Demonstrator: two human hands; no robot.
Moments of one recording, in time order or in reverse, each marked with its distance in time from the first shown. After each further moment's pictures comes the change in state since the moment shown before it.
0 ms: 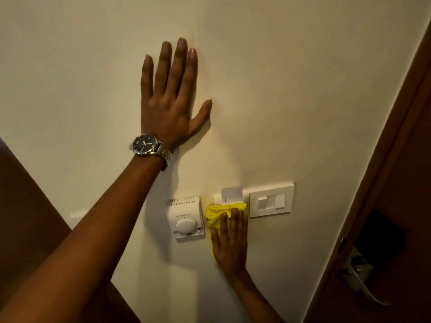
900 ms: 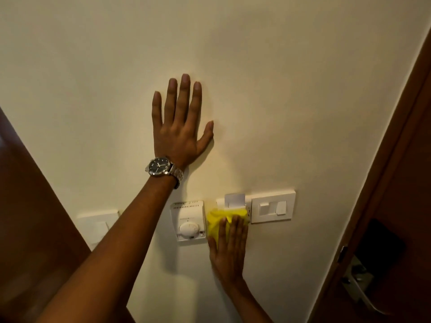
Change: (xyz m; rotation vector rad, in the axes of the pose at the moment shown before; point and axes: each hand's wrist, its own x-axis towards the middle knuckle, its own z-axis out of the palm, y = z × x) left_hand -0.036 0.011 0.002 0.028 -0.013 -0.111; right_hand -0.001 -0.011 0.003 -0.071 -0.019 0.028
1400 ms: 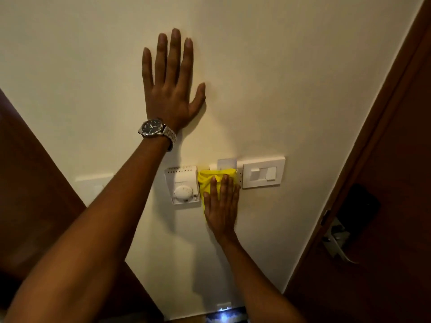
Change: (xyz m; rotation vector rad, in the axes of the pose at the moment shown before) left_hand 0.003 -0.001 0.004 0.005 -0.008 -0.021; right_hand 0.019 -0.007 -0.018 -0.032 0.014 -0.023
